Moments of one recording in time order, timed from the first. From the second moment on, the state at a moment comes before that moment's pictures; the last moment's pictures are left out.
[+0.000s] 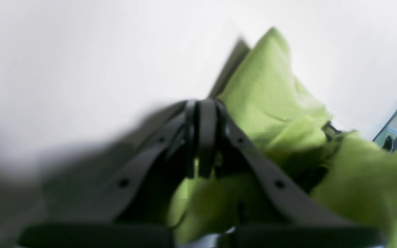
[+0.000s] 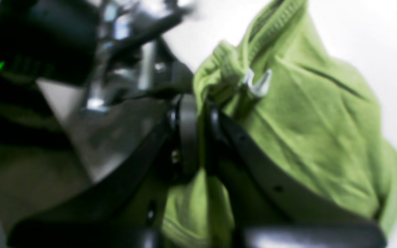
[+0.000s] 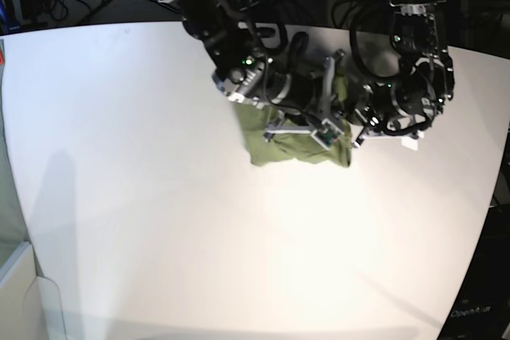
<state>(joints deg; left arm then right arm) 3.6 -7.3 -12.6 87.0 -45.9 22.6 61.9 -3.5 -7.4 -32.2 93.3 2.7 21.6 -43.7</state>
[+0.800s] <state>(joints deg) 3.3 -7.8 -12.6 87.0 -45.4 22.9 62.5 -1.3 -7.9 -32.6 87.9 1.9 20.8 -41.3</state>
